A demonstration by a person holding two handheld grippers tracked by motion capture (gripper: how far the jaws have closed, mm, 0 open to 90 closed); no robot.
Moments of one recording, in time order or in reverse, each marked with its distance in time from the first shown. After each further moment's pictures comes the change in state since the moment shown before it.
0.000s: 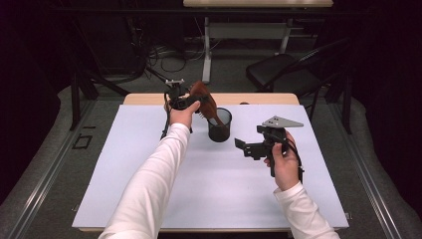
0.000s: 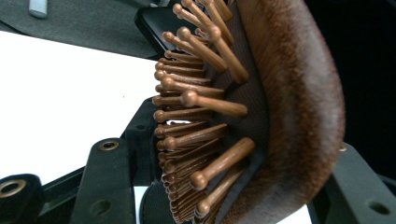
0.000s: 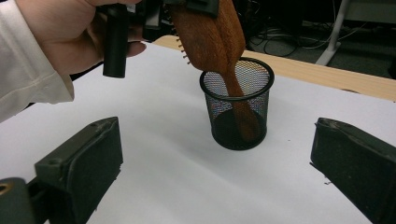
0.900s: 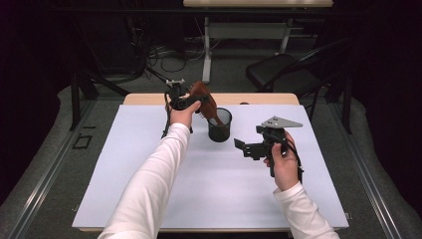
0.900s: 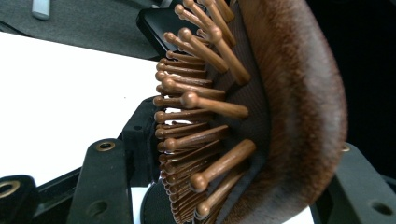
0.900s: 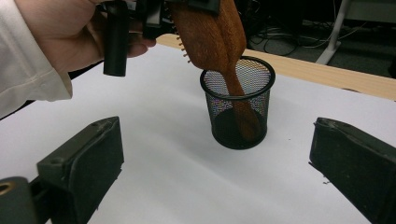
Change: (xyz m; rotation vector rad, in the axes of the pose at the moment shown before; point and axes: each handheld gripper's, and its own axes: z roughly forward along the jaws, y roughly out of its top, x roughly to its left) left arm -0.001 -0.001 0.001 -0.005 0.004 0.003; right arm 0.000 -0.001 0.001 0.003 -0.003 -0.007
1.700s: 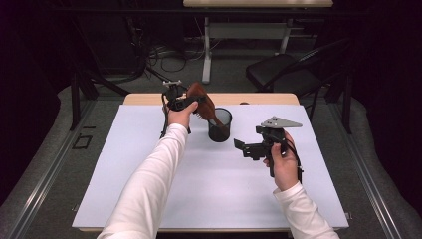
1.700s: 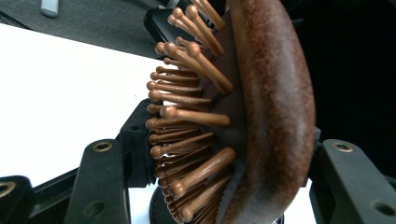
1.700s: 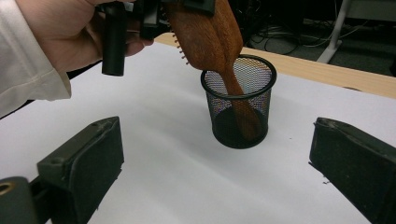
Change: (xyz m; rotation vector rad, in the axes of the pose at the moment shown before) left arm 0.009 -0.001 -0.003 -0.011 0.023 -0.031; right arm 0.000 -0.001 0.001 0.004 0.003 0.002
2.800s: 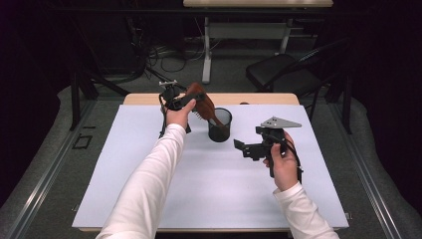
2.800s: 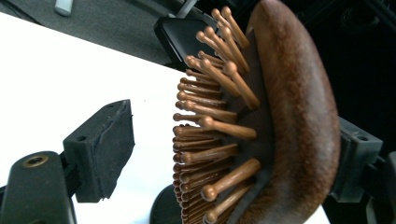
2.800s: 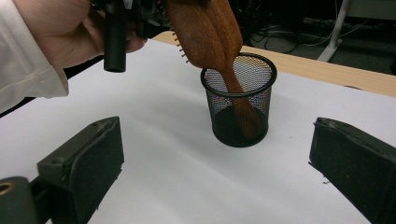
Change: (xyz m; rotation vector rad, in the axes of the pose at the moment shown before) left arm 0.007 0.002 -0.003 -0.046 0.025 -0.097; right arm 0.000 -0.001 0.000 0.007 0.000 0.002
